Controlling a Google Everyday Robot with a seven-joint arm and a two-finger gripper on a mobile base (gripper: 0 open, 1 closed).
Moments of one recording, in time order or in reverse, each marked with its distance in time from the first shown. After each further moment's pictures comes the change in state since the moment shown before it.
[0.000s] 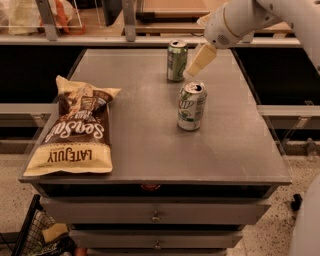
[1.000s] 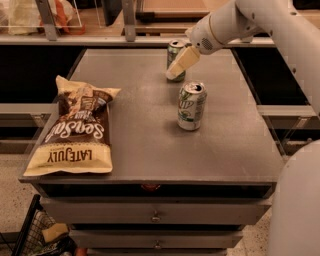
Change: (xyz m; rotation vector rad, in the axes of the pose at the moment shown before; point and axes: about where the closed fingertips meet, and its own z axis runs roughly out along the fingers) arm -0.017 0.008 0.046 -0.087 -0.093 0.180
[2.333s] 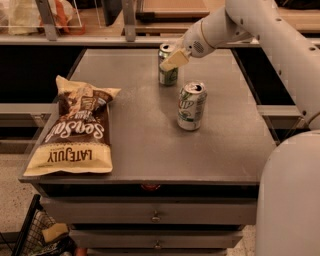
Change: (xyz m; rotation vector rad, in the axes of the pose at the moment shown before) arm -0.002 -0.002 0.028 -0.030 -0.024 0.046
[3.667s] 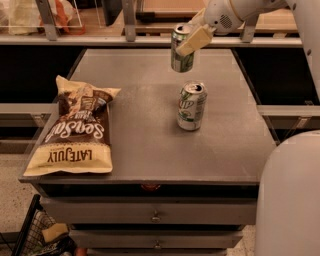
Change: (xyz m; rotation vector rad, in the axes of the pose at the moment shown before) arm -0.028 0.005 -0.085 -0.049 -0.016 -0.134
